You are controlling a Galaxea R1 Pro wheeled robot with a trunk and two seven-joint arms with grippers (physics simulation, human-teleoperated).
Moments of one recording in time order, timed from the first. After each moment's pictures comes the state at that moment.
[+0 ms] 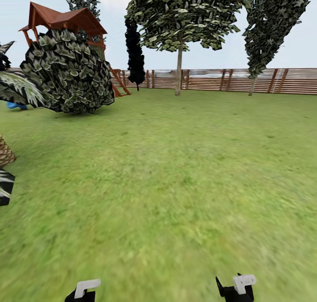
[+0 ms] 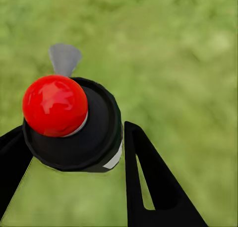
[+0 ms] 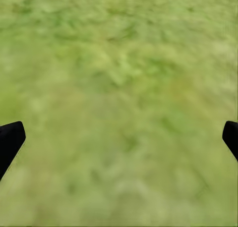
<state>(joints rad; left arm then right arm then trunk) -0.38 0.02 0.35 -0.19 -0.28 -0.29 0.12 -0.41 -0.13 0.19 -0.06 -0.13 -0.66 0.08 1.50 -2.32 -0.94</state>
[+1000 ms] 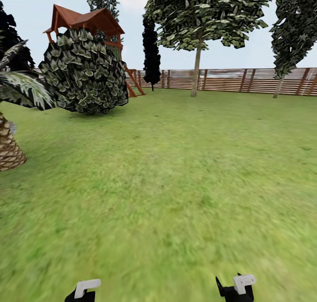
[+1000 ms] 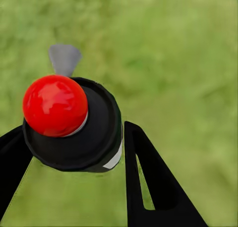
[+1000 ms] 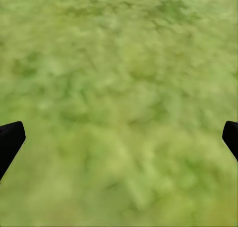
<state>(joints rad) -0.38 0.02 0.35 -0.19 -0.28 -0.29 0.12 -0.41 -0.13 0.19 -0.06 -0.13 -0.66 0.08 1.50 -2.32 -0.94</state>
